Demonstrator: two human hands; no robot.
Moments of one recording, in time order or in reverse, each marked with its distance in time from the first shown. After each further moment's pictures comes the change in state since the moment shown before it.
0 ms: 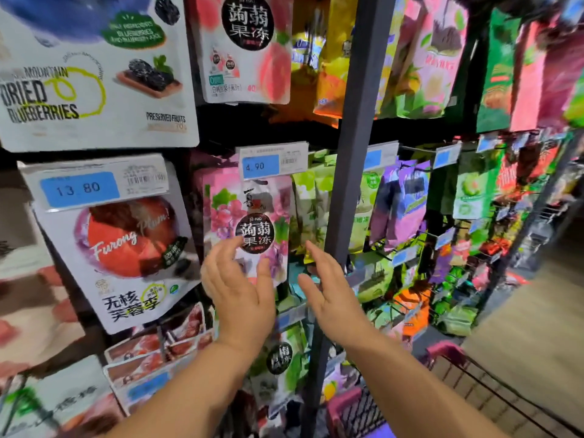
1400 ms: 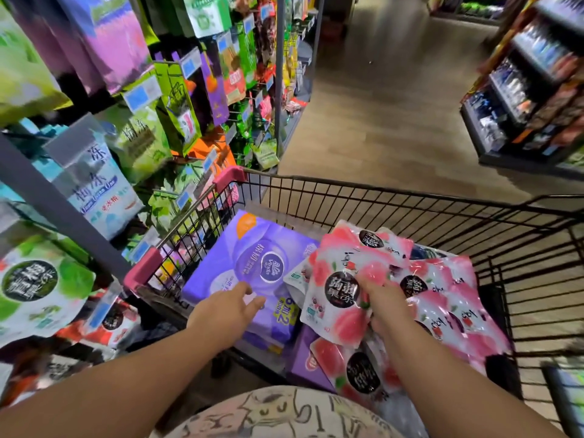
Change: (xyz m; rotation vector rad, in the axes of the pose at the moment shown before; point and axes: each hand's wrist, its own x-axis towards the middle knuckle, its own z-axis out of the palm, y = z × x) left_hand -0.320 0.088 0.044 0.176 -1.779 0.267; right_hand -0.447 0.144 -0.109 0.507 1.111 1.338
